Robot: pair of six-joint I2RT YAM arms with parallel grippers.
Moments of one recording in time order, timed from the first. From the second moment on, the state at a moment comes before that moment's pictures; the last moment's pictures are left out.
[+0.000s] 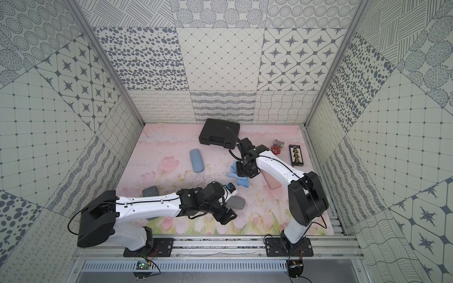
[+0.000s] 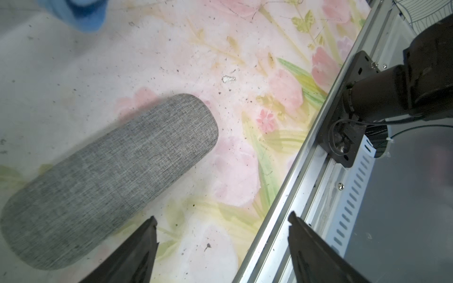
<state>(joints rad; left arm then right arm) -1.16 1.45 0.85 -0.30 0.14 -0.33 0.52 1.62 1.28 -0.90 -0.09 0.41</state>
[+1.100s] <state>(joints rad) -0.91 1.39 0.55 -0.05 0.31 -0.59 0.61 1.60 0.97 -0.84 -0.07 0.65</state>
